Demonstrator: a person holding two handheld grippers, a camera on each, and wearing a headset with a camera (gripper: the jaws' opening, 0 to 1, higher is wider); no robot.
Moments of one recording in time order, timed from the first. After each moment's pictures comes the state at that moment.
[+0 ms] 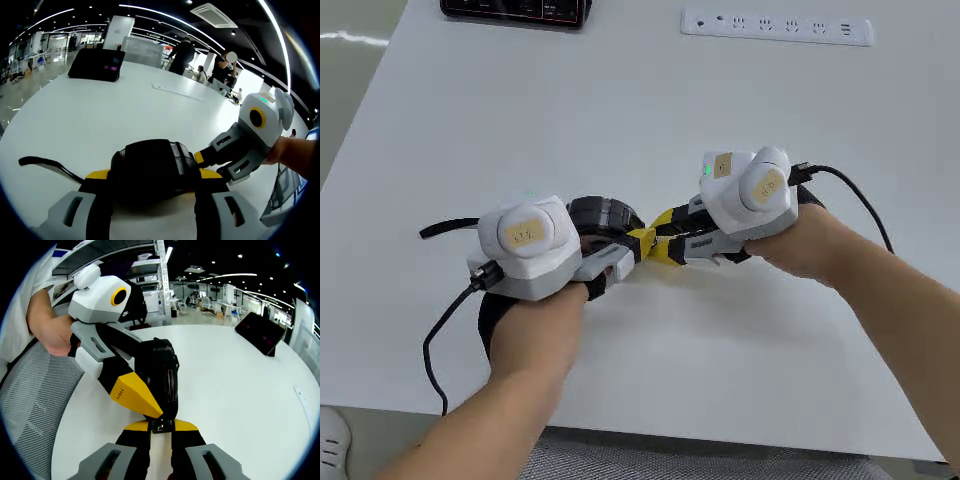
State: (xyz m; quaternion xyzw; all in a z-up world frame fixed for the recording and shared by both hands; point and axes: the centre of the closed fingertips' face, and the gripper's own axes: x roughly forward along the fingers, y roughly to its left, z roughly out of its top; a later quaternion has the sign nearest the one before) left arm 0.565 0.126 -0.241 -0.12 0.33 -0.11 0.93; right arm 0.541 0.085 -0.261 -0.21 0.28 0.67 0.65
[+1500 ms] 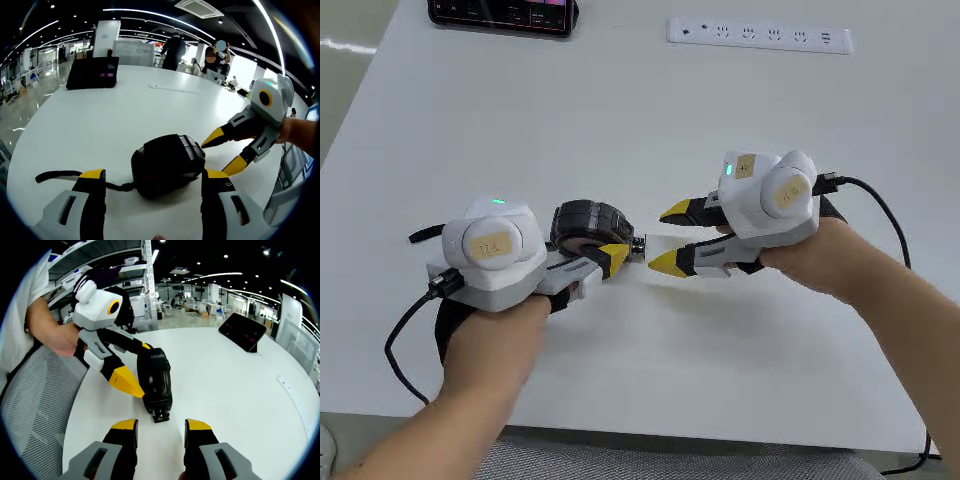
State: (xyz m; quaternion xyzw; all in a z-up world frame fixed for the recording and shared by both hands) left arm 0.552 0.150 -0.233 -0.05 0.33 -0.14 0.93; right arm 0.540 0.058 -0.235 -0.20 0.28 0.63 0.70
